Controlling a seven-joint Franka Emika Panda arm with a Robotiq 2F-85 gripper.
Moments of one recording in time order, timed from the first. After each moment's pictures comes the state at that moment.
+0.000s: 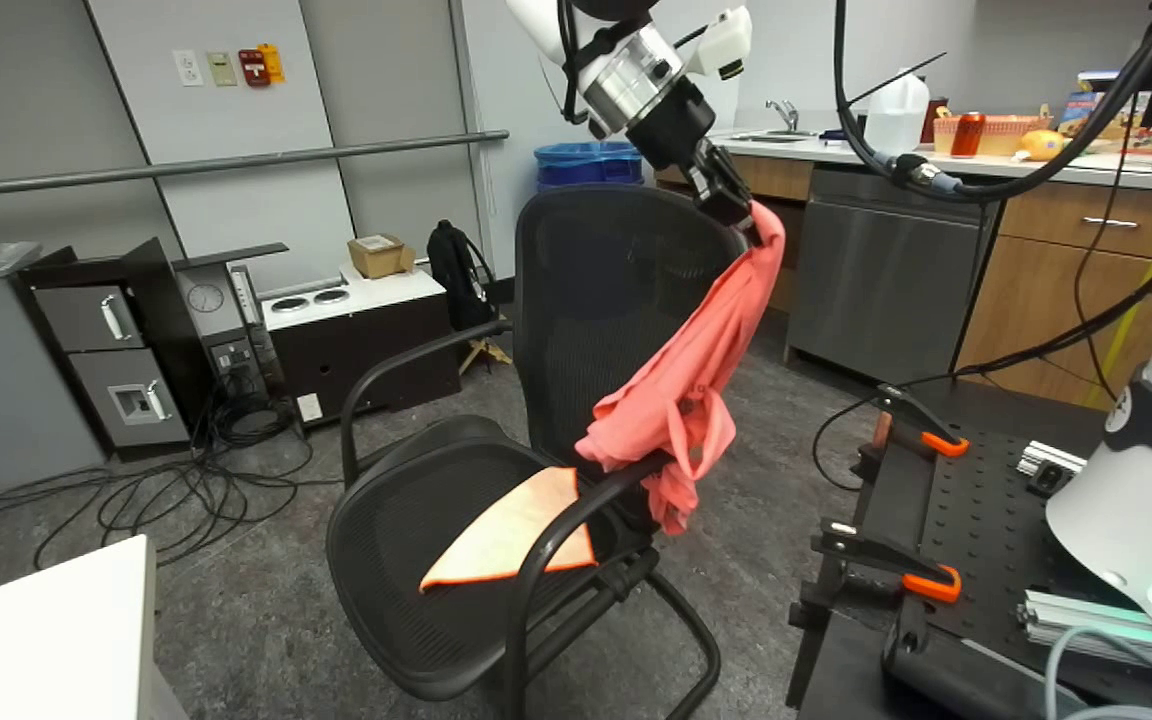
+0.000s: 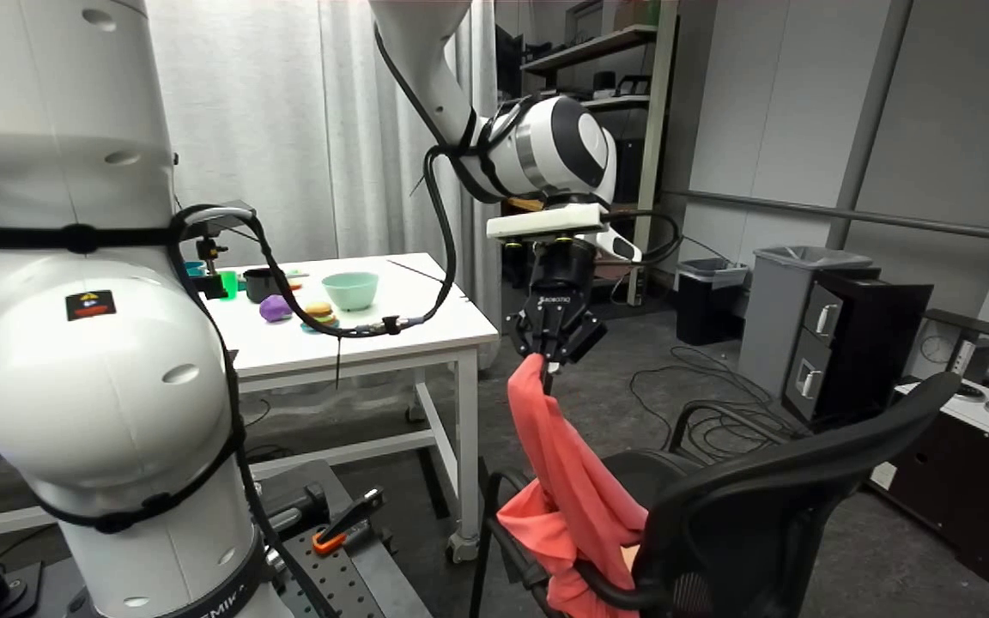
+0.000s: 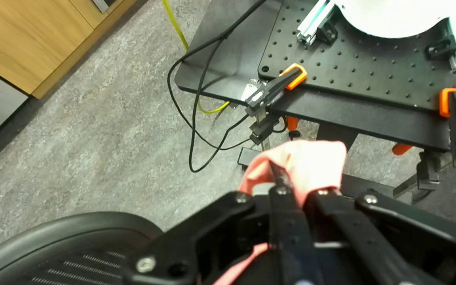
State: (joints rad) arm 0.05 0.05 0.02 -2.23 -0.33 1.62 -0.08
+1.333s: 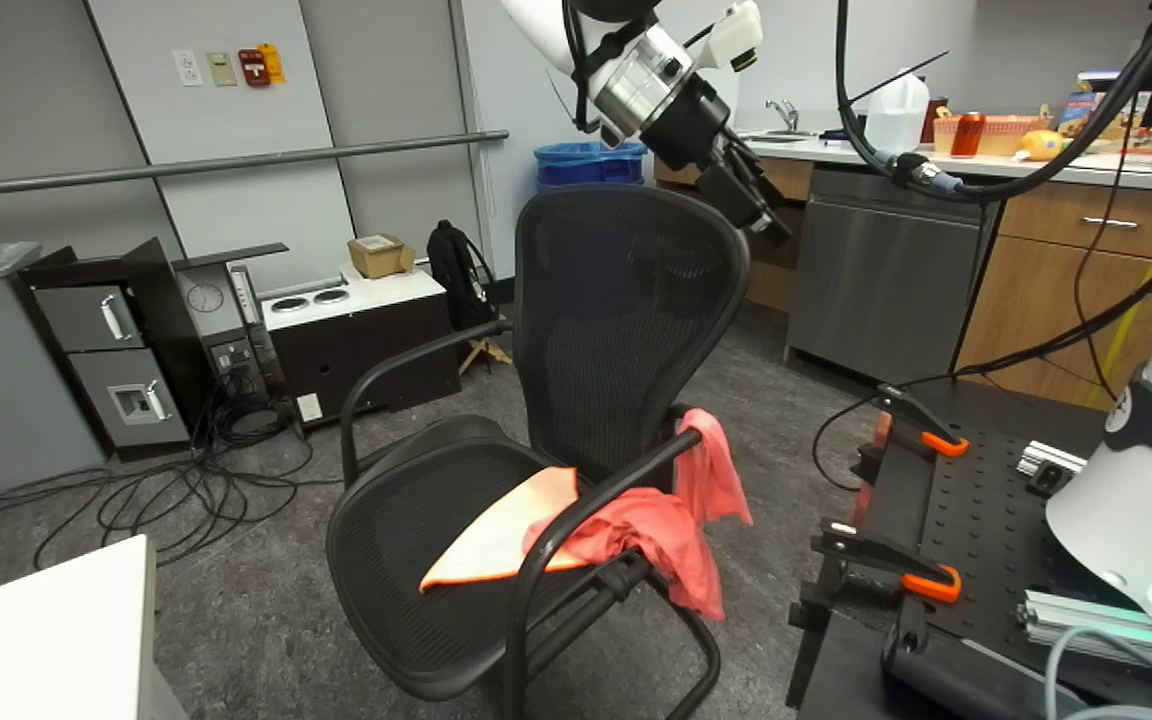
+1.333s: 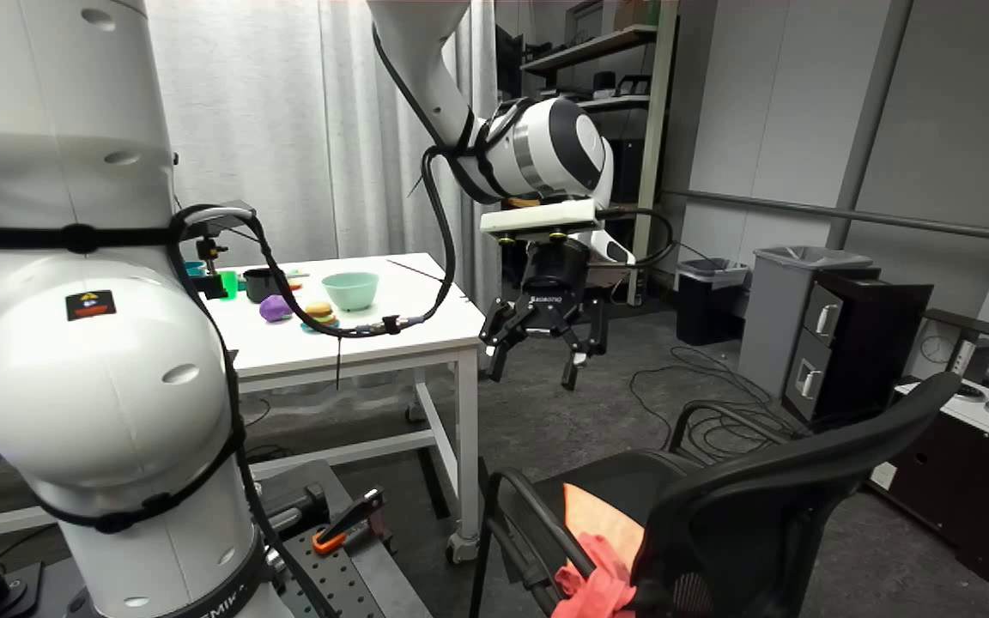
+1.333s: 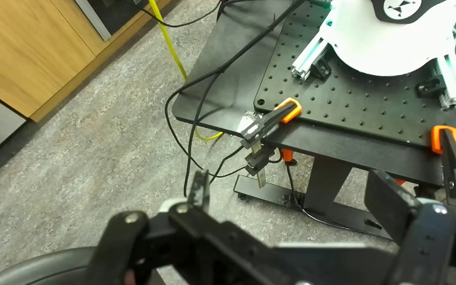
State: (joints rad) arm 0.05 0.05 0.03 -2.23 -0.33 1.53 -0.09
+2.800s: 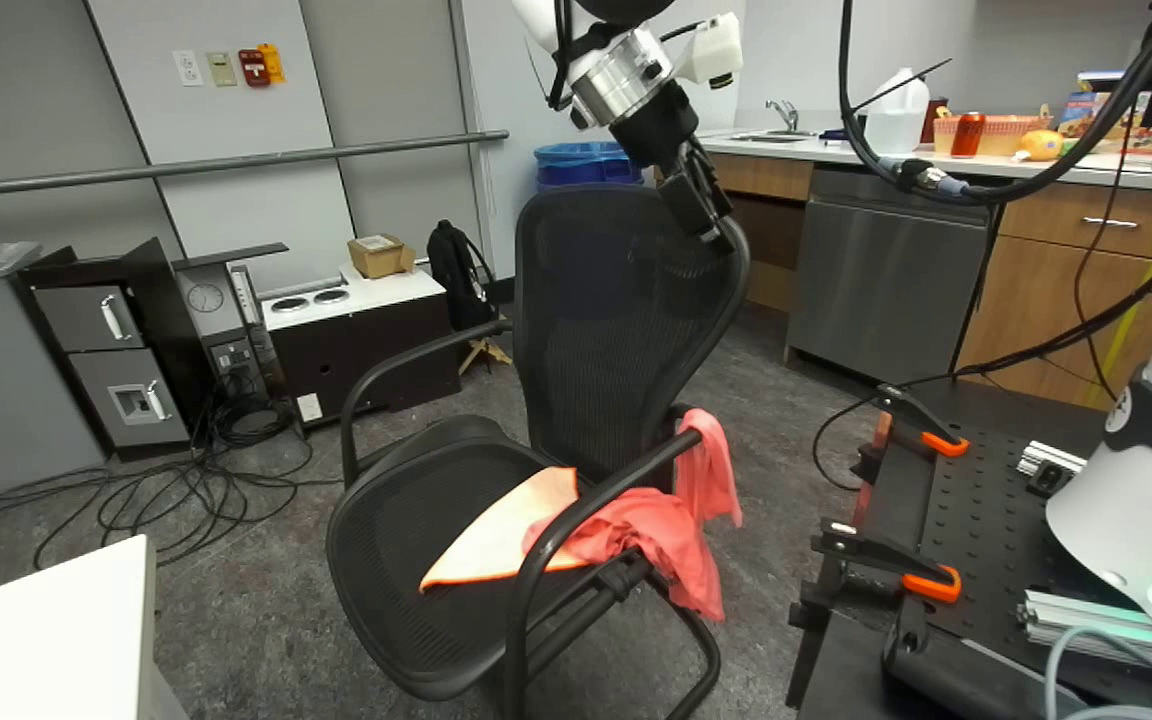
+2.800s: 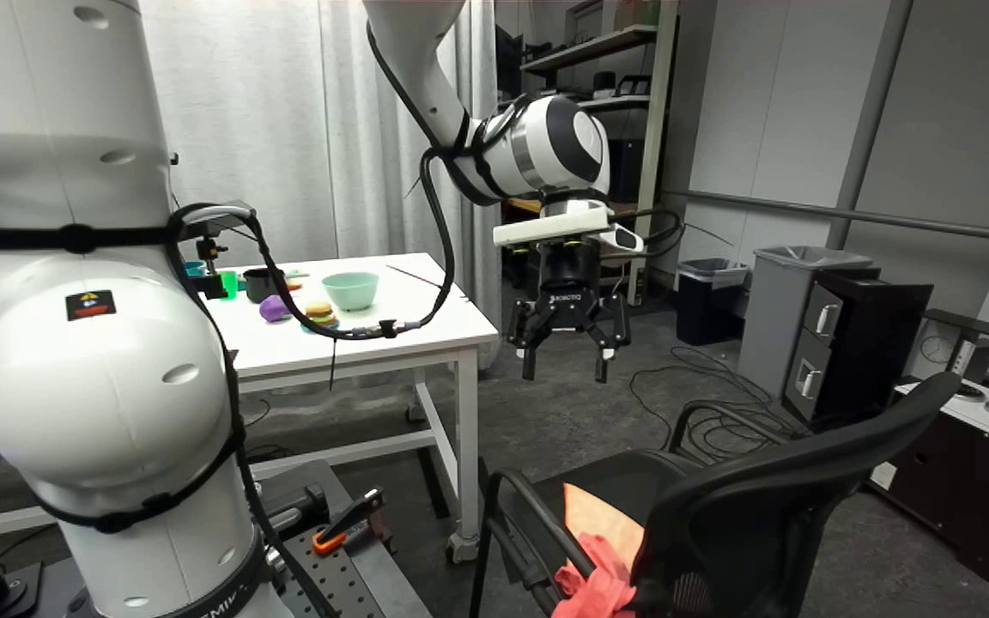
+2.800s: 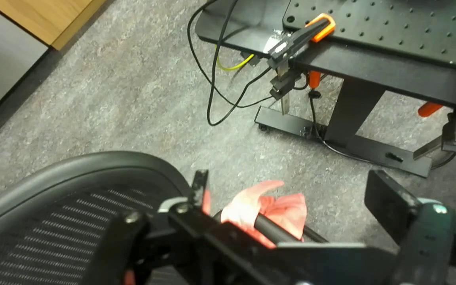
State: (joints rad) arm 0.05 0.03 0.03 -2.25 -0.38 1.77 -0.09
